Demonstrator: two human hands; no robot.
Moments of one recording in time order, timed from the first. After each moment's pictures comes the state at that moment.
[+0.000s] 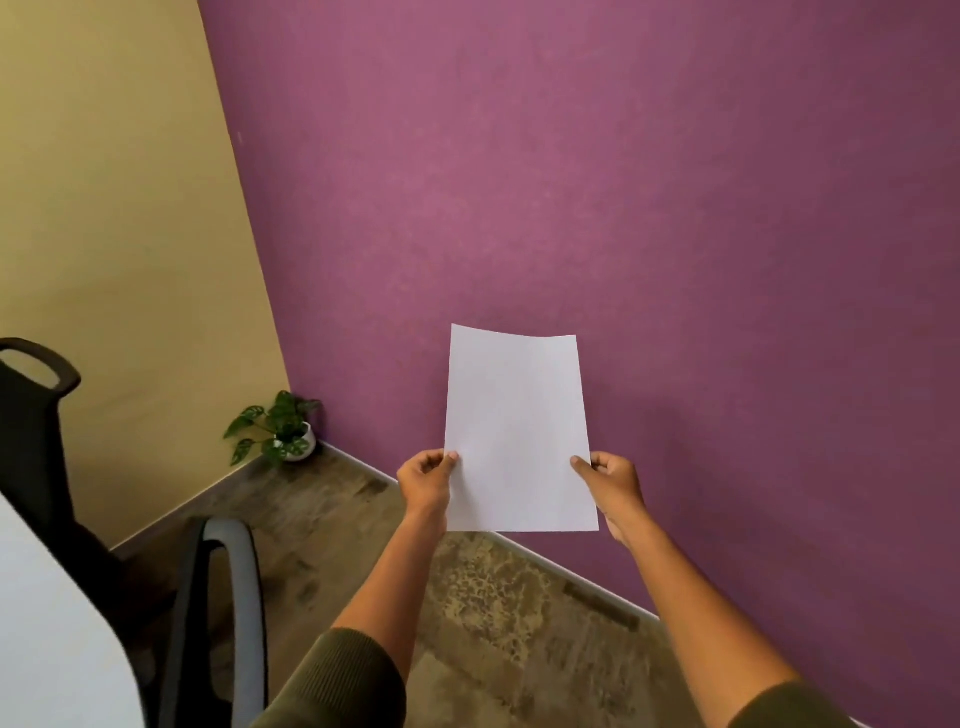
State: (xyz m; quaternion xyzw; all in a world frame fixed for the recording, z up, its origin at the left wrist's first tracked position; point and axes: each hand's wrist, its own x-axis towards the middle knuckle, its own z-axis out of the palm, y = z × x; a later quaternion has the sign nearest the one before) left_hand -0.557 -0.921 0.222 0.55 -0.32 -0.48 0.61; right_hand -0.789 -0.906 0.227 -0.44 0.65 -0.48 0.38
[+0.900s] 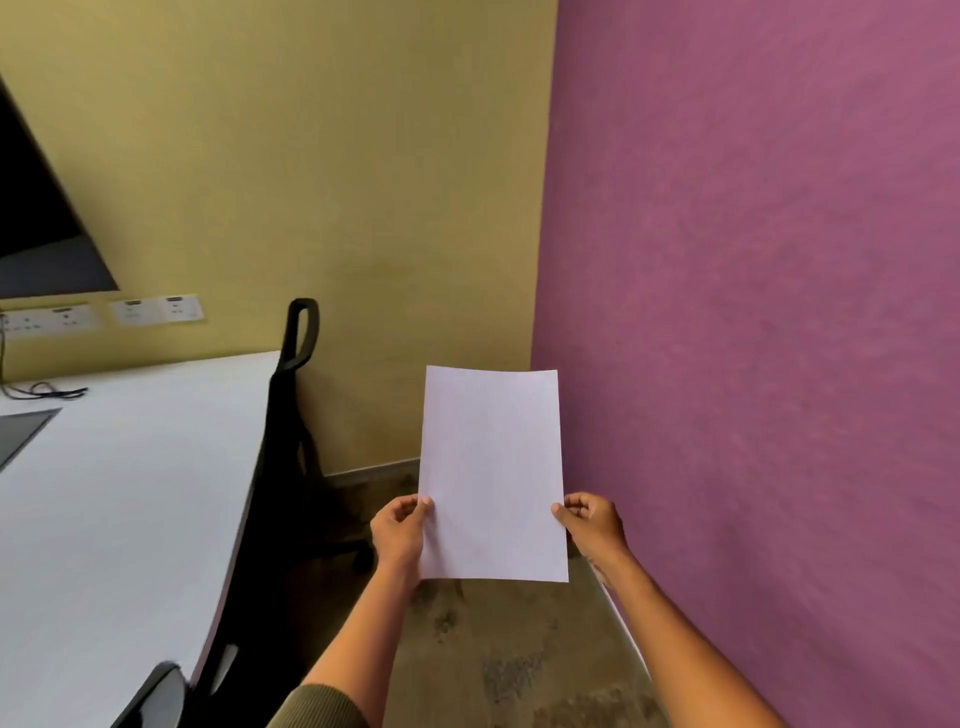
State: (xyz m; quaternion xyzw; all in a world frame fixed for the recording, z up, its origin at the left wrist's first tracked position) left_hand -0.351 -1.186 0.150 0.72 -0.05 -0.20 0.66; right_hand -0.536 -1.341 0.161 -0.65 0.46 -0.25 0.55
